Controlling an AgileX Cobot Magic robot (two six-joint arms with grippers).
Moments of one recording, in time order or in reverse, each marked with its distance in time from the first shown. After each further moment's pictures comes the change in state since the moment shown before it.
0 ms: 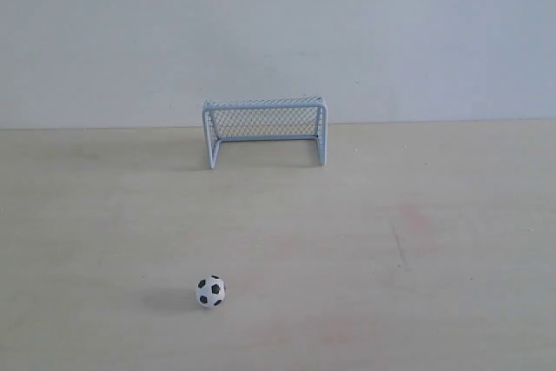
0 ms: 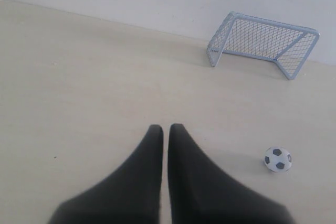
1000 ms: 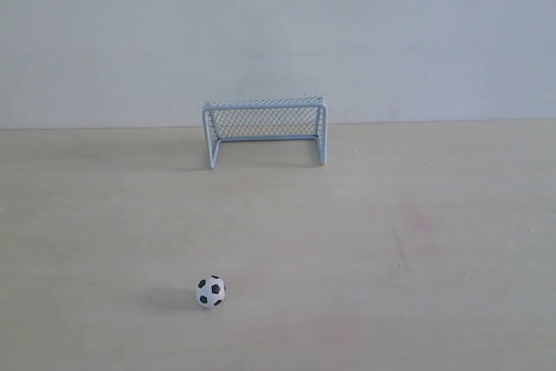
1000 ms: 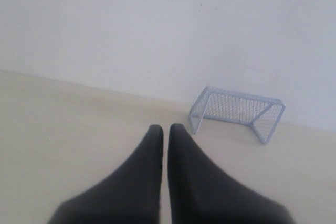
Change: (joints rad) left arm 0.000 -0.003 -0.247 0.000 0.083 0.009; right arm 0.000 0.000 0.000 0.000 0.000 0.000
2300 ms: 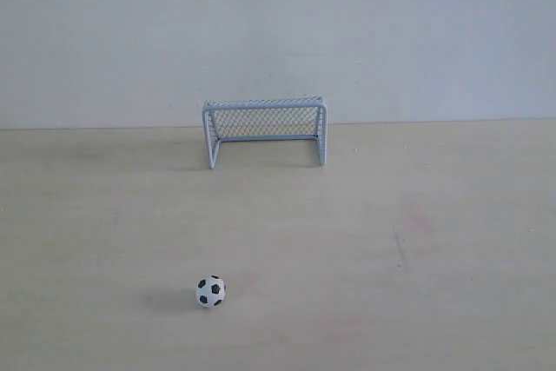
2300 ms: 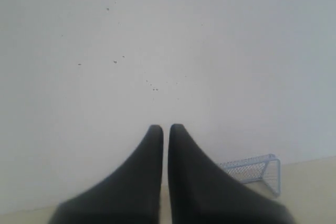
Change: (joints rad) left arm 0.000 0.156 -0.580 -0.172 0.219 0.487; right arm 0.000 0.000 0.000 0.000 0.000 0.000
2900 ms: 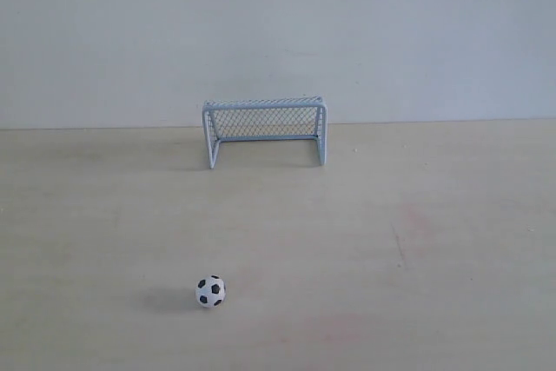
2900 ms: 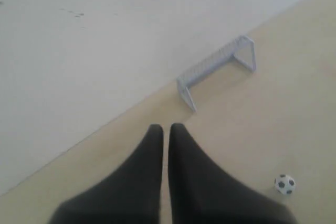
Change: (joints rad) left arm -0.209 0.832 -0.576 0.054 0.325 0.260; right arm 0.000 0.000 0.000 0.000 0.000 0.000
